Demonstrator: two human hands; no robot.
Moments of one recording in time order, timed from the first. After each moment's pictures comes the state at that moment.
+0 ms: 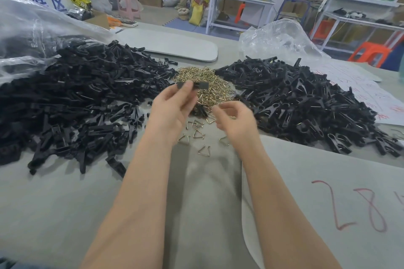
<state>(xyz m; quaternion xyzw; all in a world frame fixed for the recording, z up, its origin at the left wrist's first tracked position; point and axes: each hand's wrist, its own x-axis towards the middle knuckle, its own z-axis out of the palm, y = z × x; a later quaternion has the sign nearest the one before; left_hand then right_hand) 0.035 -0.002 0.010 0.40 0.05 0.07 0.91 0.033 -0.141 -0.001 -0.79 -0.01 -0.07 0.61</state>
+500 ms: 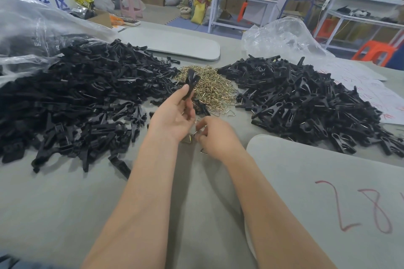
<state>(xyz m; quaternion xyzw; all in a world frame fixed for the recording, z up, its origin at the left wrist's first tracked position) 0.033 -0.001 0.012 0.29 0.16 -0.04 0.94 0.031 -0.111 -0.016 -0.96 -0.09 0.04 0.25</state>
